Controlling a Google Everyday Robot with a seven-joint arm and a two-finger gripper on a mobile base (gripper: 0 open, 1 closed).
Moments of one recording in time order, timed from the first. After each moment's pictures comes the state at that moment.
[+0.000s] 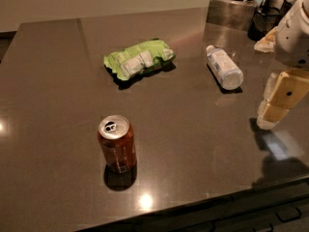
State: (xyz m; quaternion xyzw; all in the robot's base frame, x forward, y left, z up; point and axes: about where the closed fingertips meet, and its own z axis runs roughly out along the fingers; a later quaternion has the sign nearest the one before) arm 0.438 -0.217 0.976 -0.60 0.78 -0.03 0.16
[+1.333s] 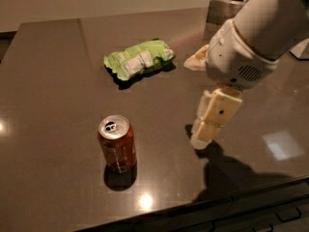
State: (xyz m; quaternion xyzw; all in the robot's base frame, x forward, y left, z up) arm 0.416 -0.084 0.957 -0.67 0.70 0.10 0.21
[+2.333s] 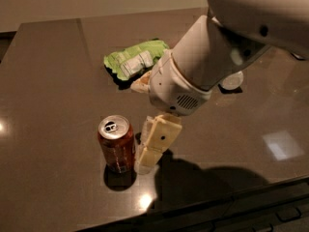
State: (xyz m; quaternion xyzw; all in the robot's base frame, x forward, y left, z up) arm 0.390 0.018 0.928 -0.70 0.64 0.20 0.24
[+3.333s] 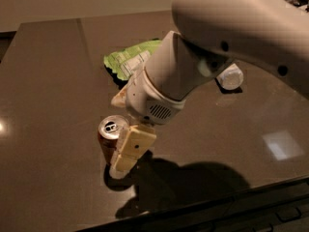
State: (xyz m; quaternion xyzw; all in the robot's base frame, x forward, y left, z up) arm 0.382 0.056 0.910 -0.70 0.64 0.22 0.22
